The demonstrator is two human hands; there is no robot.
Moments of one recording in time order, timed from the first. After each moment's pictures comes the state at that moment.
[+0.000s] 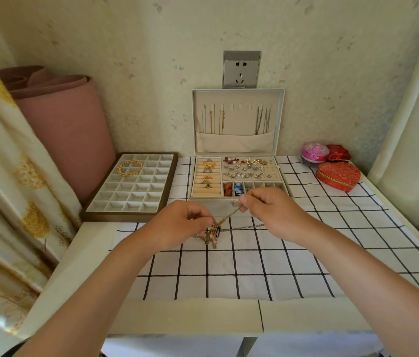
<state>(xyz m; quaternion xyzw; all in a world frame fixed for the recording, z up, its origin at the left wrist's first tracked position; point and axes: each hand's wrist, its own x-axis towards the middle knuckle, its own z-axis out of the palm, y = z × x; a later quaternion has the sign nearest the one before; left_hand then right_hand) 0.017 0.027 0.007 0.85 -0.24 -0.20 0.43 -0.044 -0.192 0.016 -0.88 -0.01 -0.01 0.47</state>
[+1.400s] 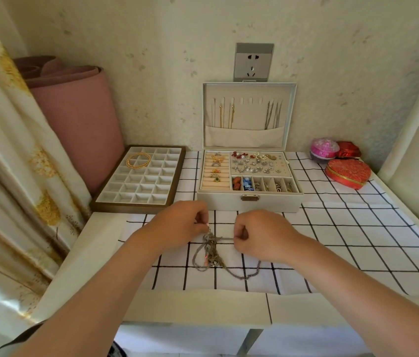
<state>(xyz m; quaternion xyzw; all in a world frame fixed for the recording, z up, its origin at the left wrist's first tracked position) 0.030 0.039 -0.021 0.93 -0.29 -0.11 0.22 -0.054 -0.157 -0.011 -0.98 -0.03 0.07 0.16</state>
